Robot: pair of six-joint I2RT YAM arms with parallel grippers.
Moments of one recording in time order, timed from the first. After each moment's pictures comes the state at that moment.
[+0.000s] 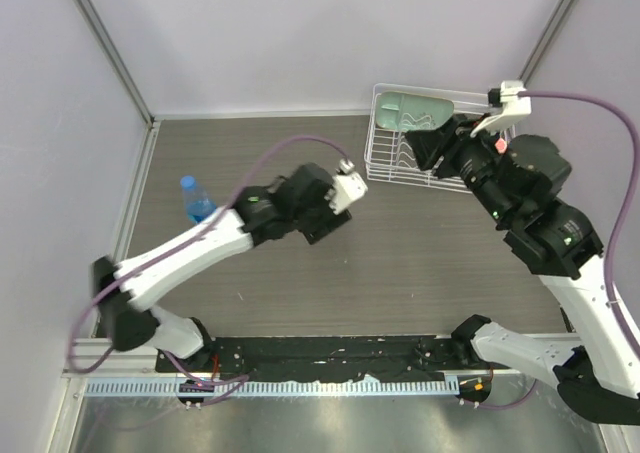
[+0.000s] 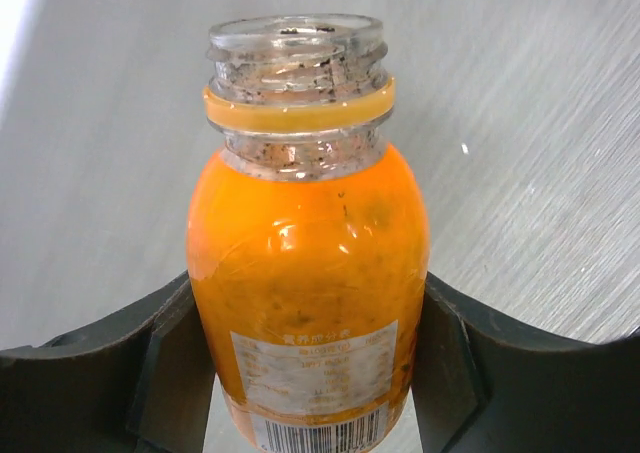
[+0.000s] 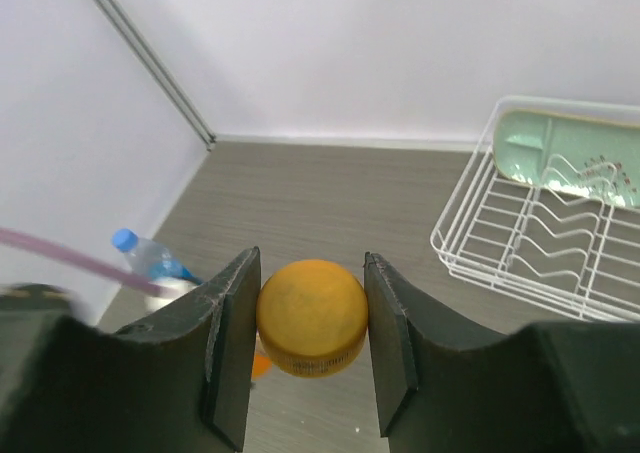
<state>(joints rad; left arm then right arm) -0.97 1.56 1.42 -0.79 -0.22 0.22 0.62 0.97 1.47 -0.55 0.24 0.34</state>
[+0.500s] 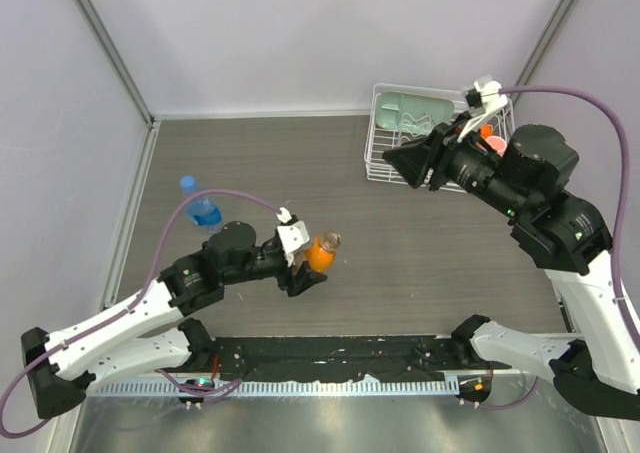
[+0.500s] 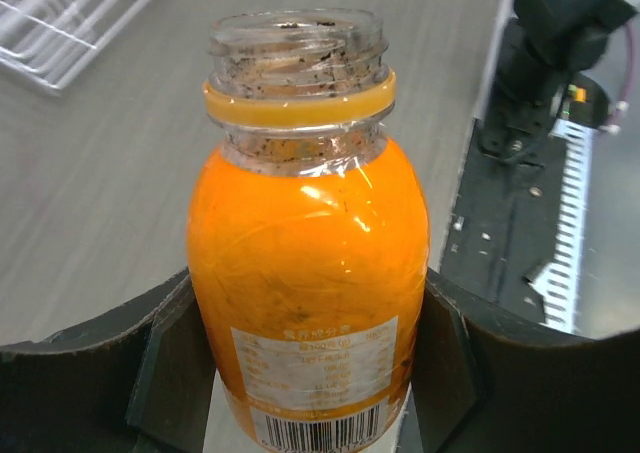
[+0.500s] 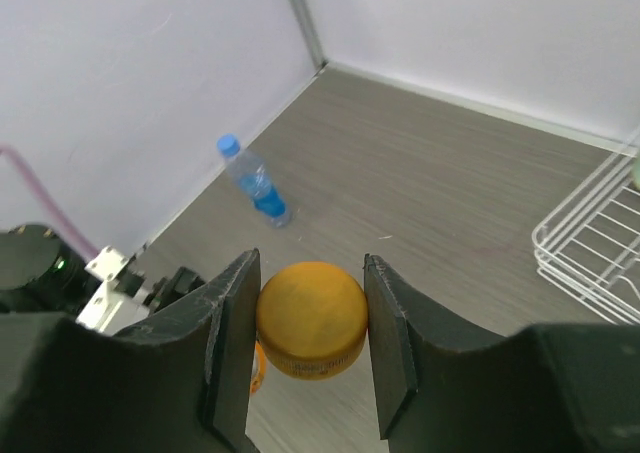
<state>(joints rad) -0.96 0.80 0.77 -0.24 0.22 0.08 0.62 1.02 1.64 -0.66 -0.07 0.30</state>
